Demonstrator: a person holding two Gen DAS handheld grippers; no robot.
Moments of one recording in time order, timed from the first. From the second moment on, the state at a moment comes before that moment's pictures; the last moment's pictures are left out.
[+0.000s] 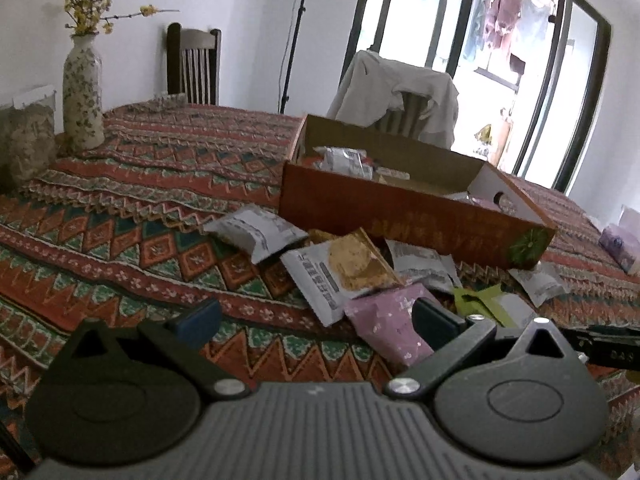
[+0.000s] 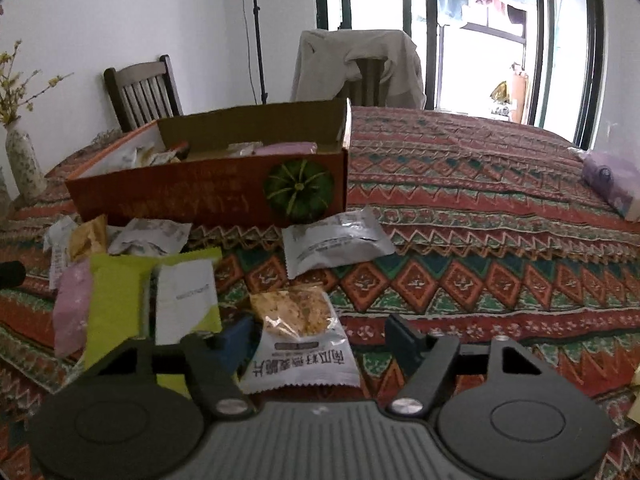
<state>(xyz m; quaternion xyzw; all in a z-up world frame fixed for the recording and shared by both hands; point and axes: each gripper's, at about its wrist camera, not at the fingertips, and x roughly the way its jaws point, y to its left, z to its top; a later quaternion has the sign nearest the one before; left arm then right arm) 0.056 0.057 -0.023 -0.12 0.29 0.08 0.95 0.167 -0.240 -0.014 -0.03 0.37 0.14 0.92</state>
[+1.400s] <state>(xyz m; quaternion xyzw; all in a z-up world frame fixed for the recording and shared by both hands) 0.112 -0.007 -0.049 -0.07 0.39 0.17 0.90 0.137 -0.282 -0.020 0.02 0.31 0.16 0.94</state>
